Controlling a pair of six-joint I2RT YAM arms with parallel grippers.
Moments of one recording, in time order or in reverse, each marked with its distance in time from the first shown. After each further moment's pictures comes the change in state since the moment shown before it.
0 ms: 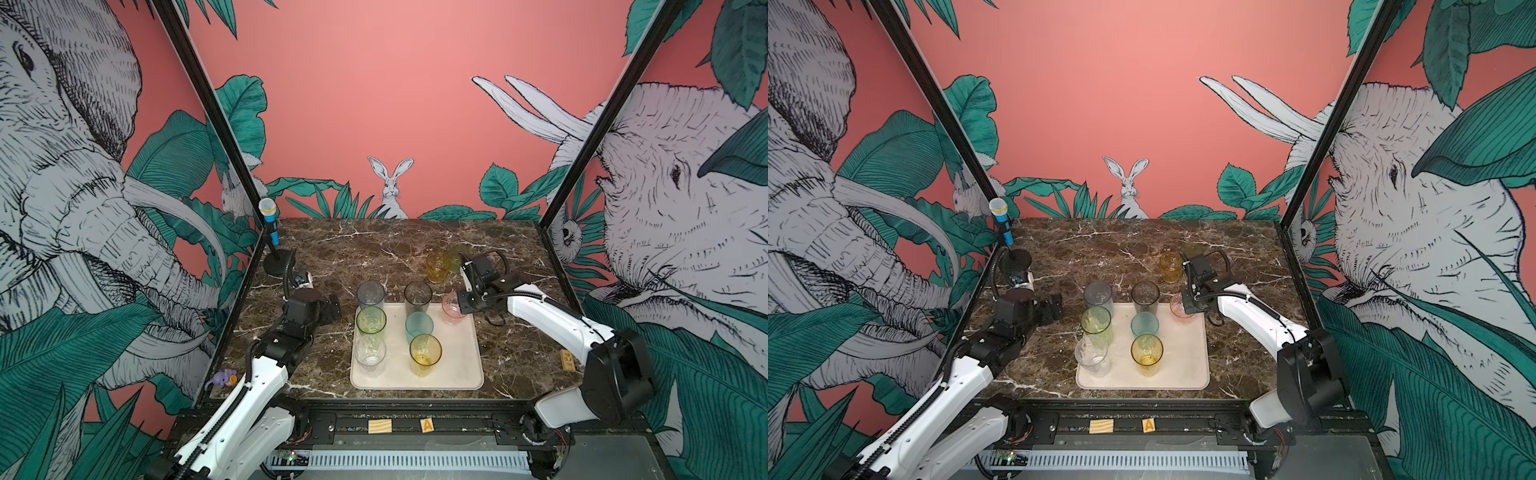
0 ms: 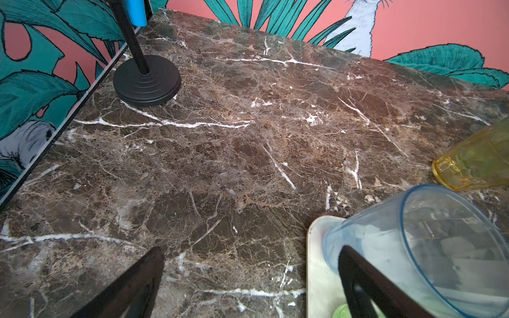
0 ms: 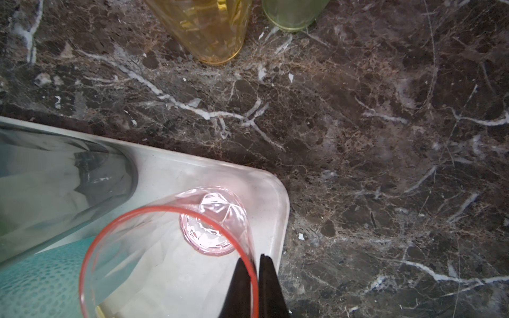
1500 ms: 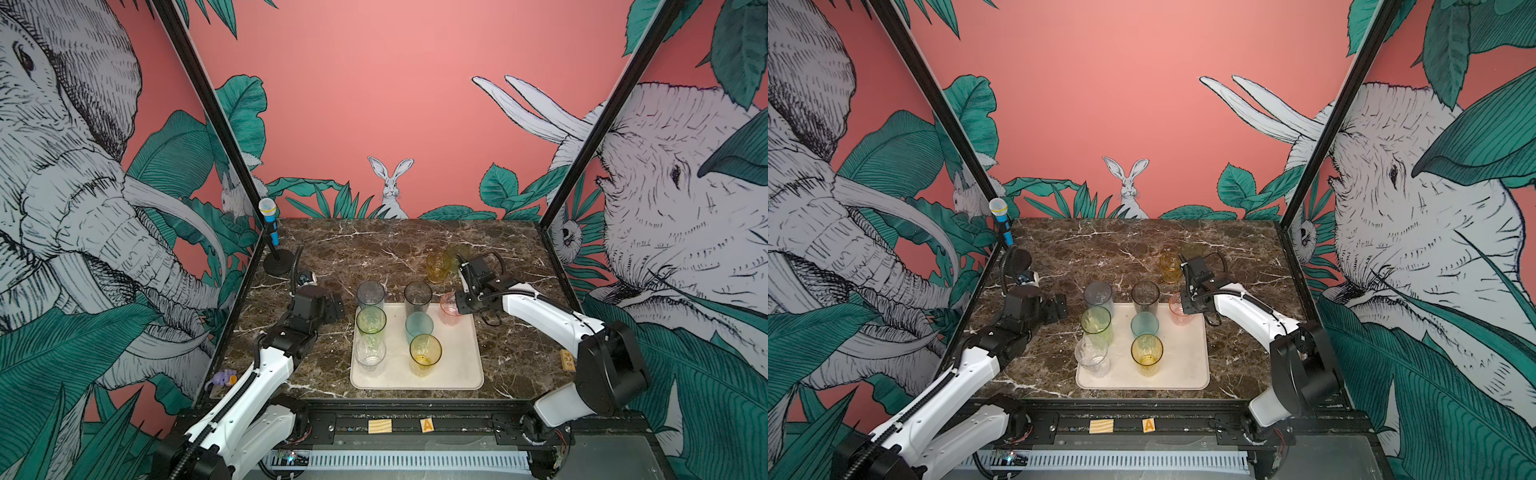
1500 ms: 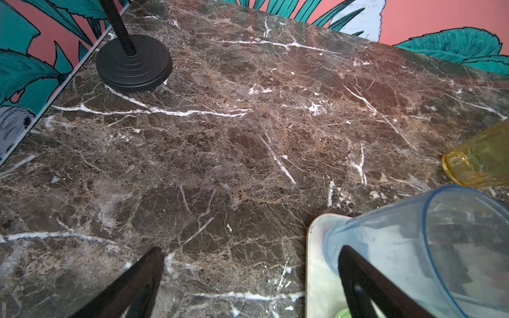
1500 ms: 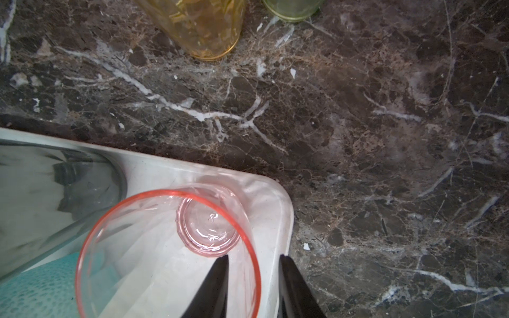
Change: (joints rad) left arm 0.000 0.088 -0.007 0.049 0.018 -0.023; right arm 0.000 0.039 -0.011 0.038 0.005 0.018
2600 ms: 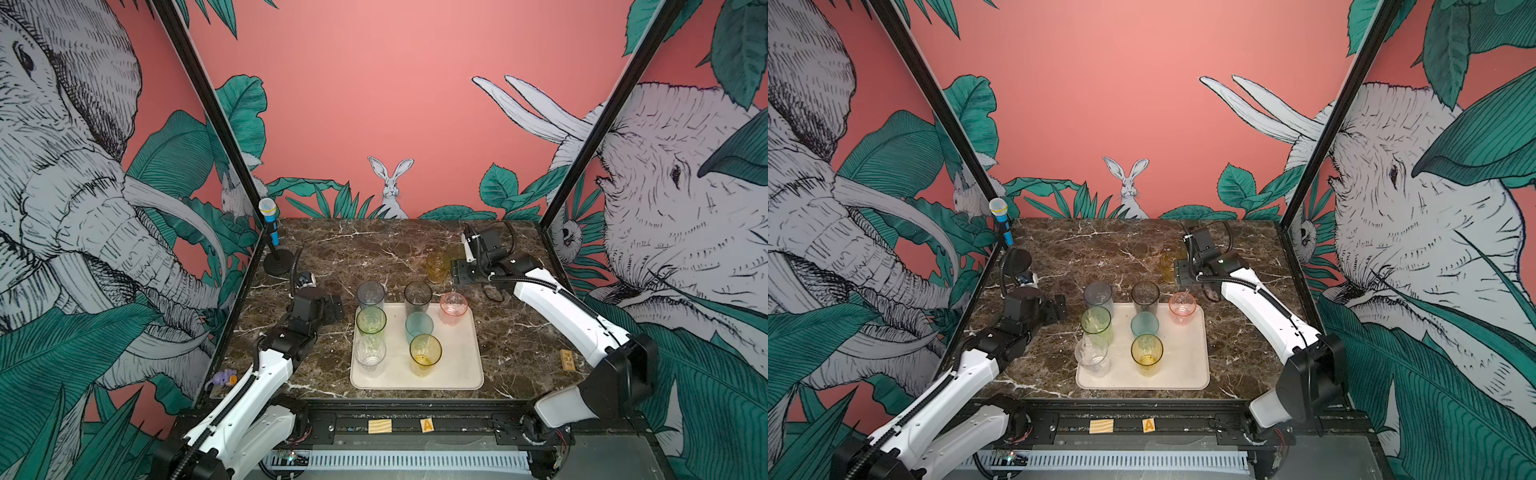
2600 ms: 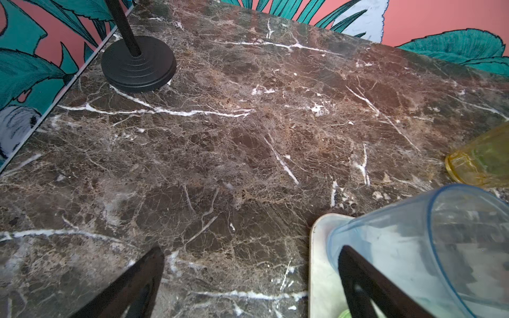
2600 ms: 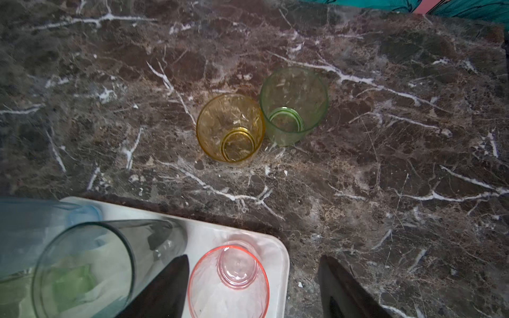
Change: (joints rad) left arm 0.000 -0.026 -0.013 -0.004 -0.013 0.001; right arm 0.000 -0.020 0.320 -0.071 0.032 -0.015
